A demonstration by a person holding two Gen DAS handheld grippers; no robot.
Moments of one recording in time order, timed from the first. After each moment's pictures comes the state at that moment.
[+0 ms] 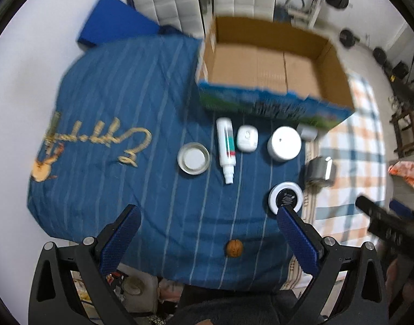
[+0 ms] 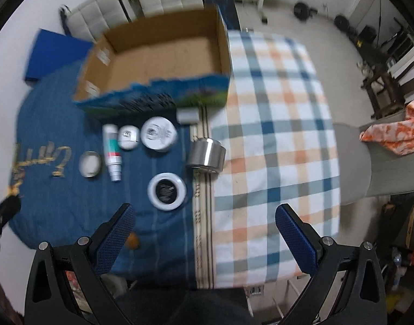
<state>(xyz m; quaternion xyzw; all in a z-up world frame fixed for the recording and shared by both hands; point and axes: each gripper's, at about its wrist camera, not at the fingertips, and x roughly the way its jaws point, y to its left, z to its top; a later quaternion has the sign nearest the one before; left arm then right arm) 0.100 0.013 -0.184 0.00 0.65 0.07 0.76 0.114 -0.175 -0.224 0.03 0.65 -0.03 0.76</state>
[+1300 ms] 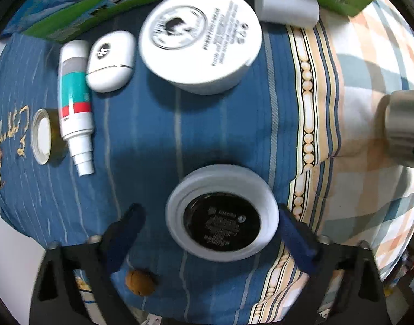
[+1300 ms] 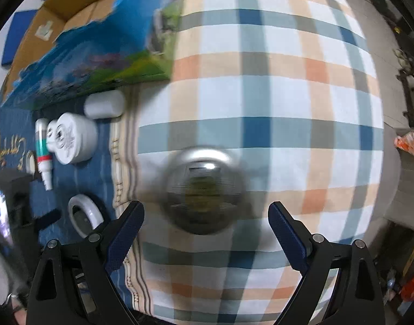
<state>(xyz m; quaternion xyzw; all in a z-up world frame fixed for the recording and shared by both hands) 0.139 -0.131 -0.408 0.05 0.77 0.04 0.63 0.212 -0.324 -0.368 0.03 0.73 0.06 0.68</state>
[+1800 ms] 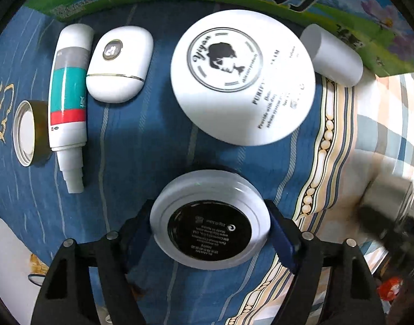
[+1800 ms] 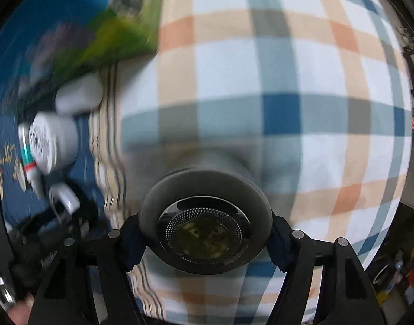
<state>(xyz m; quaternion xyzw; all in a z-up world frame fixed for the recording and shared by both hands) 0.155 -0.073 -0.417 -0.06 0.77 0.05 0.63 0.221 -0.345 -0.399 0.07 0.78 0.04 0.62</state>
